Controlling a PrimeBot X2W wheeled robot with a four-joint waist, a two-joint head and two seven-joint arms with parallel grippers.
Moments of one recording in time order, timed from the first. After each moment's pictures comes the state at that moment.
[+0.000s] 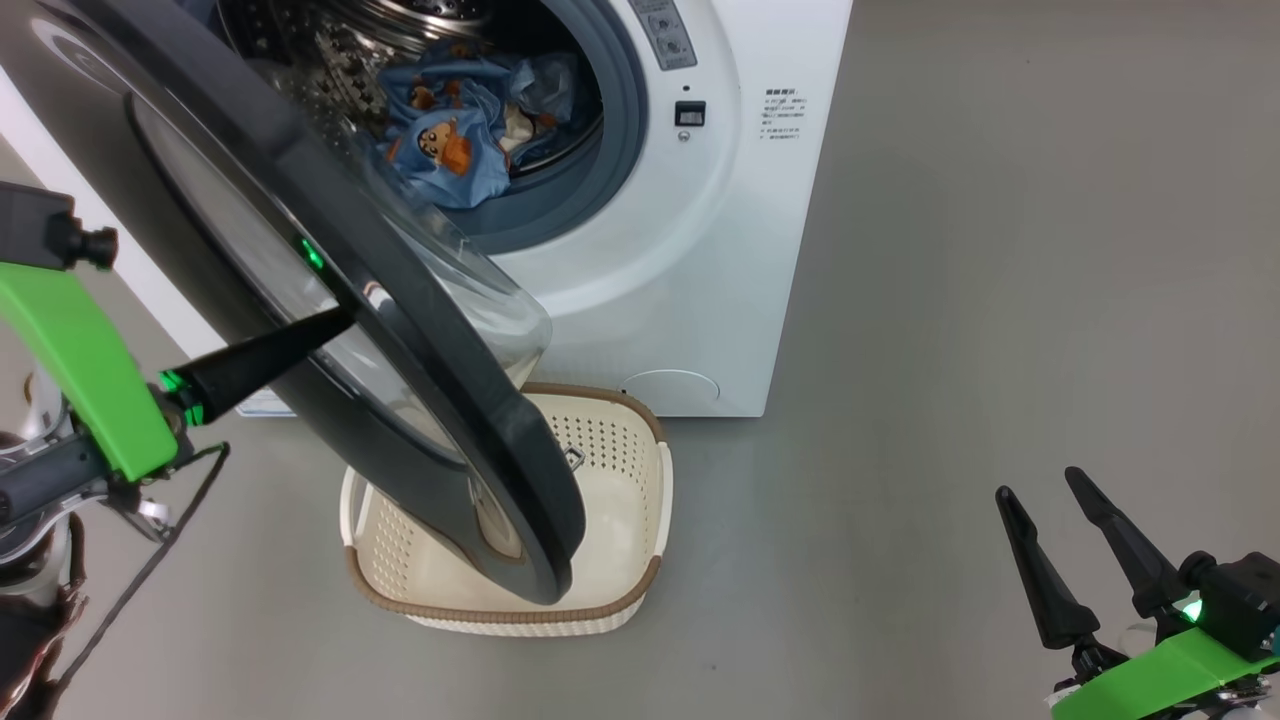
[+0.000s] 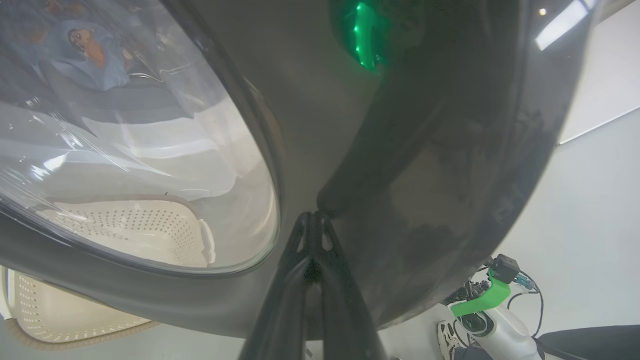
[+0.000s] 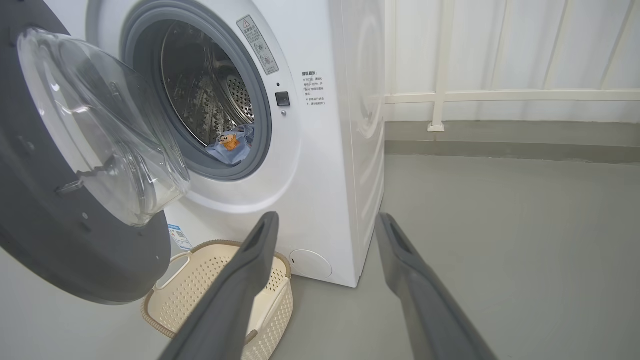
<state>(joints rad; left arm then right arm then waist) -0.61 0.45 -0.13 0.13 -1.38 -0.12 0.99 0.01 -0.37 0.22 0.09 0.50 0.13 -0.25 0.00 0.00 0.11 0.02</state>
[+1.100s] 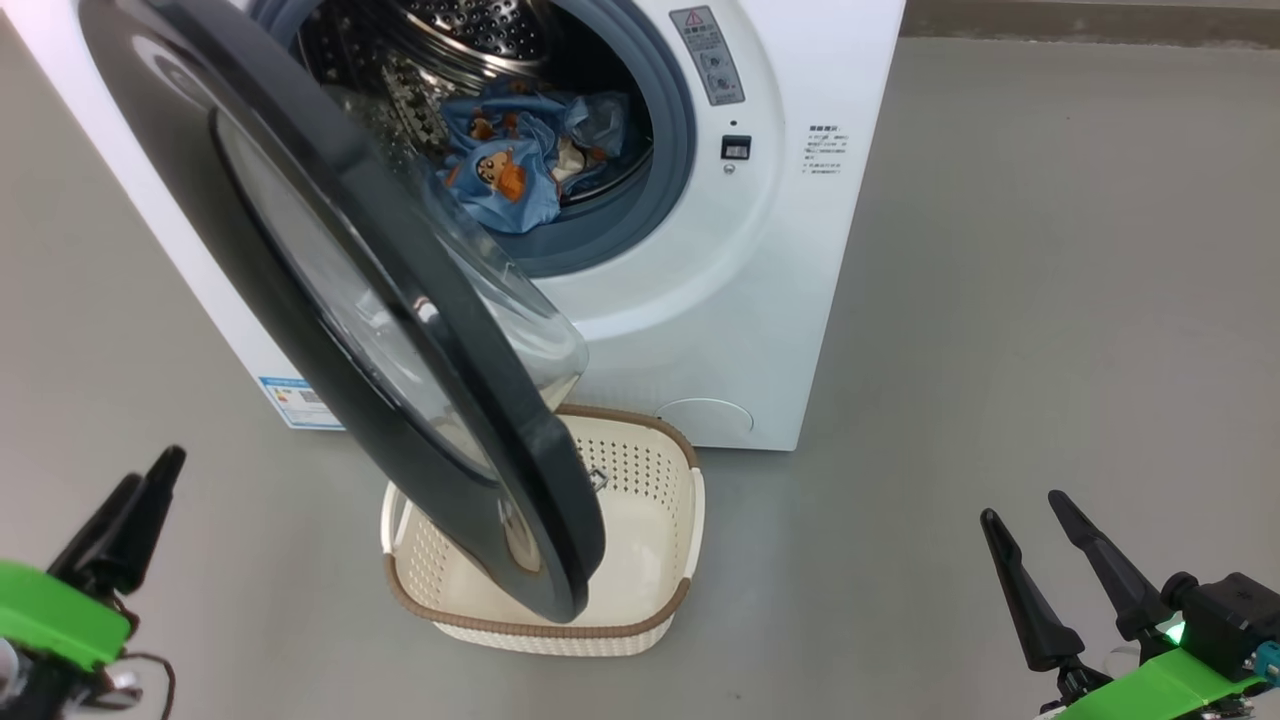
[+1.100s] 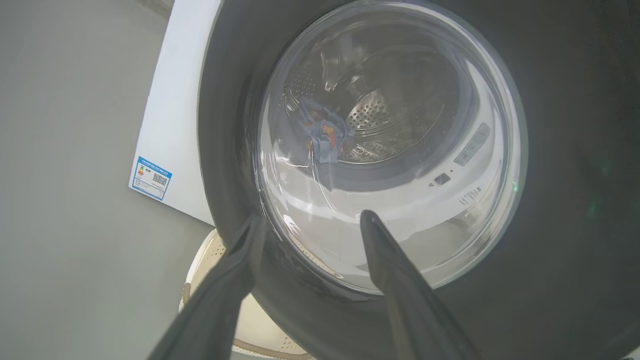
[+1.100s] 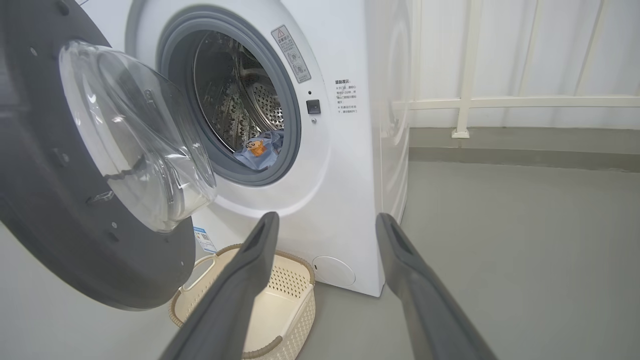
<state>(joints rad) -0.23 0.55 -0.13 0.27 -1.29 -0.13 0.24 0.04 -0.34 0.22 0.09 0.50 0.13 -0.25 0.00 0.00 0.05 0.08</state>
